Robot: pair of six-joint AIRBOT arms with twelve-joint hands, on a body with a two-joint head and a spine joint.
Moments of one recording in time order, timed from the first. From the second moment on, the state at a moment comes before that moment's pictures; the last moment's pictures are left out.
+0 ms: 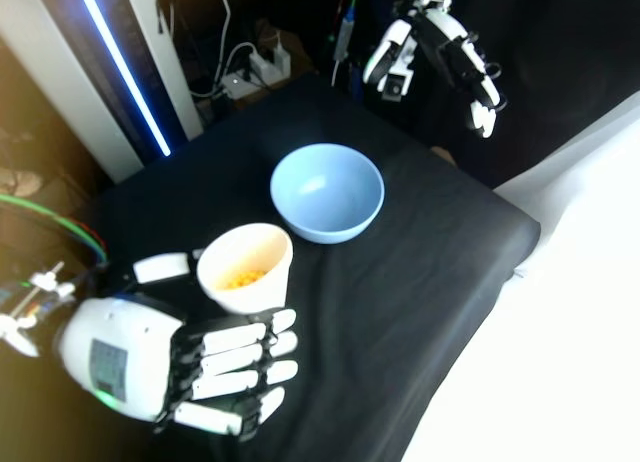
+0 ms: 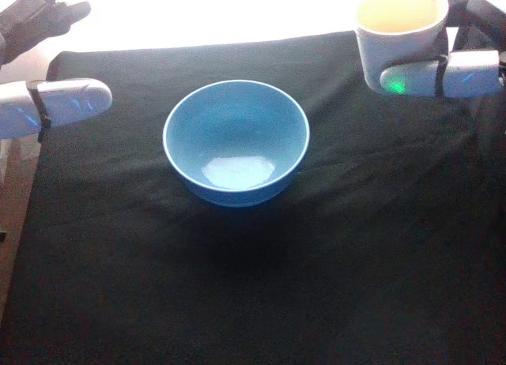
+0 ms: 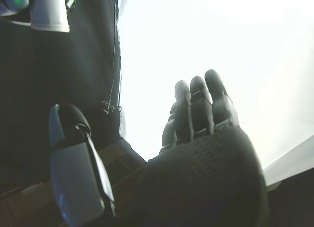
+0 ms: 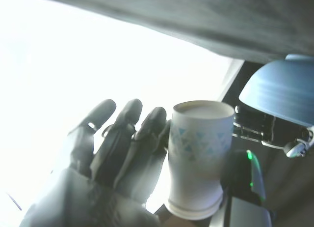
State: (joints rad) left arm 1.04 -0.99 1.30 -0.25 -1.18 0.36; right arm -0.80 -1.23 1.57 0.11 0.88 -0.05
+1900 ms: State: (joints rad) left arm 1.05 -1.00 1.31 -0.25 -1.18 0.36; right arm -0.60 -1.26 1.57 -0.15 0.87 -0.05
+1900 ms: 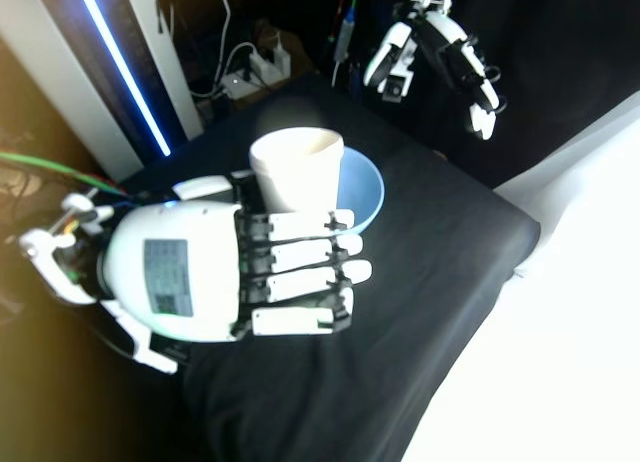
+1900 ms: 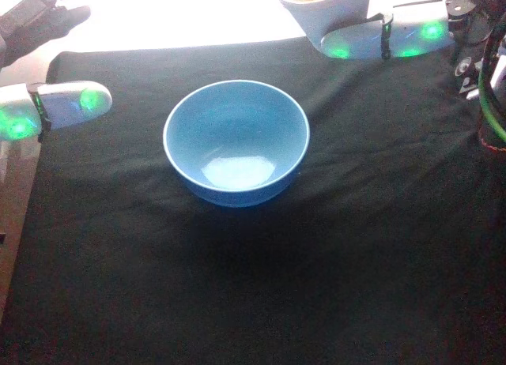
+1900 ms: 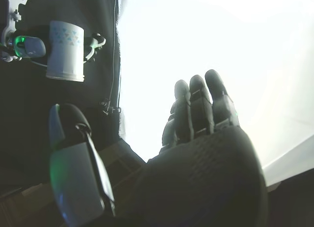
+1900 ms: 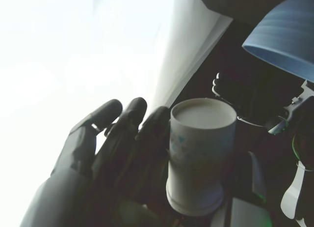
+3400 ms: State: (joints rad) left arm 1.06 -1.00 1.31 -0.25 -1.18 0.35; right arm -0.43 -1.30 1.57 -0.64 0.61 -0.05
